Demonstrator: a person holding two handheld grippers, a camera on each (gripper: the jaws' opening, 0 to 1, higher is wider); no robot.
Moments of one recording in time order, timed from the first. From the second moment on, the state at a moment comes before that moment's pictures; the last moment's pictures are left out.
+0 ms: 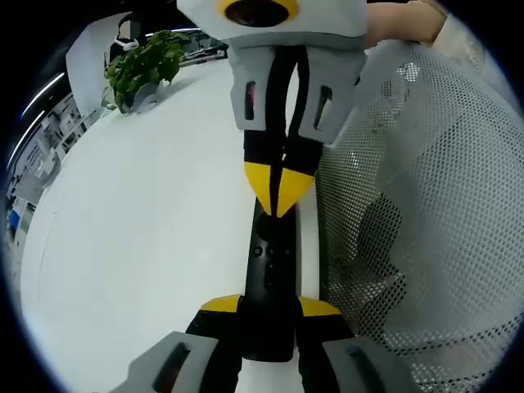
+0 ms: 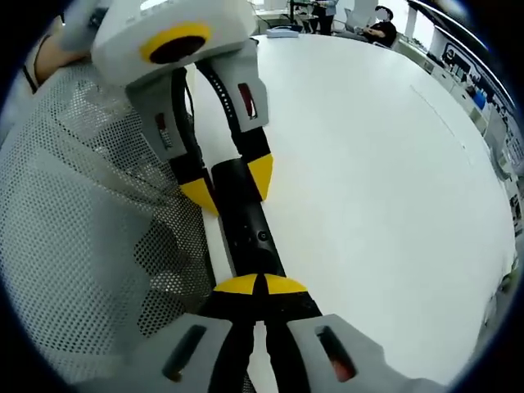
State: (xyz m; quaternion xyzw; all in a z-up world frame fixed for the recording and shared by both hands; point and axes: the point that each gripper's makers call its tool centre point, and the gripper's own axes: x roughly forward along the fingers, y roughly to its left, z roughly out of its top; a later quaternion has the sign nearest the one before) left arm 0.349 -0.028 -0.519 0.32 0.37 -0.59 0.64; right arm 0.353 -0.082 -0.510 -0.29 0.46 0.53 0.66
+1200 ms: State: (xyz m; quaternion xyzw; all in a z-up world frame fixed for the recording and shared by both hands) left arm 0.349 -0.028 -0.519 0.31 0.37 -0.59 0.64; right arm 0.351 -0.073 -0.511 -0.30 0.44 0.54 0.65
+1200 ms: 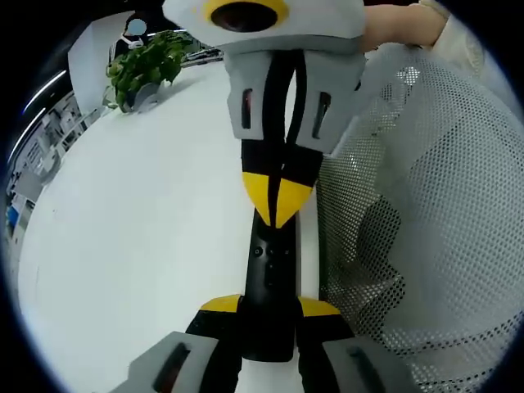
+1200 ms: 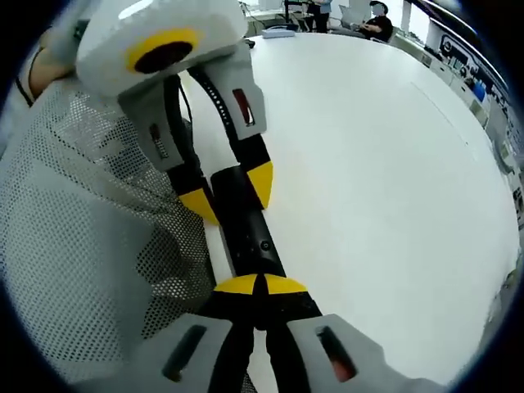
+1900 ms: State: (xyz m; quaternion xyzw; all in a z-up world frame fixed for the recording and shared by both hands) left arm 0.349 -0.028 -0.519 0.31 0.37 -0.60 0.64; right arm 0.350 -0.063 -0.511 -0.40 0.37 0.59 0.60
